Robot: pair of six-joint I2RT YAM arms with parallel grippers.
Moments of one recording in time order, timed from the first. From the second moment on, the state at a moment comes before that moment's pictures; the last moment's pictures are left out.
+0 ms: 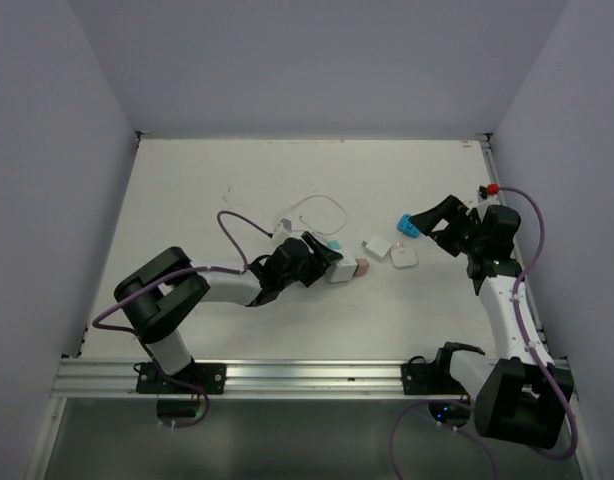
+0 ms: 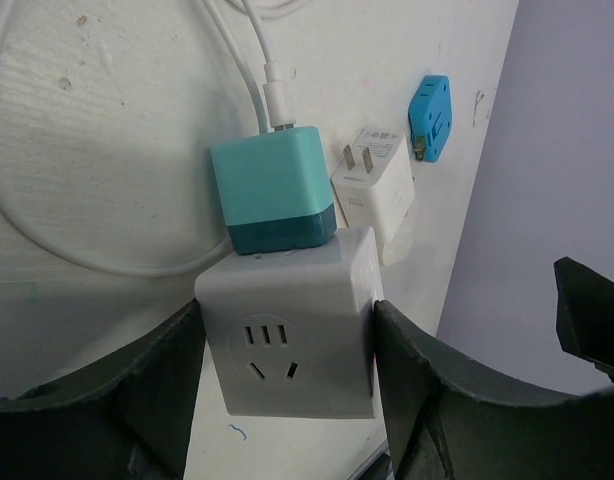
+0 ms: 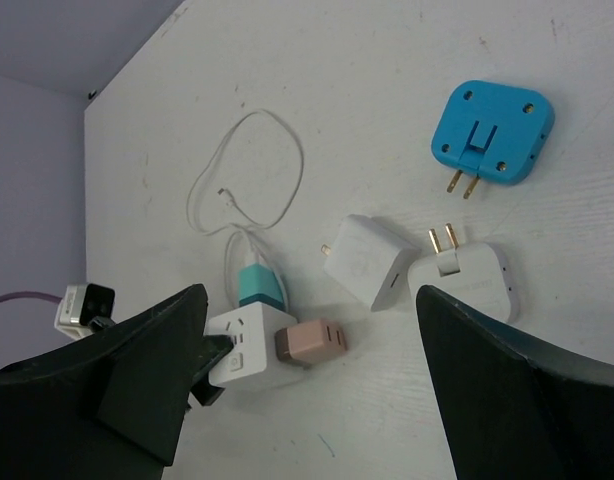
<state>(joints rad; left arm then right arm) -0.87 1.71 0.71 0.44 -0.17 -1.39 -0.19 1.02 0.65 -0.14 -0.49 0.62</state>
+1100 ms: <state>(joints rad) -0.55 1.44 0.41 0.63 0.36 -0.83 0.48 1.12 0.69 -0.15 -0.58 0.28</state>
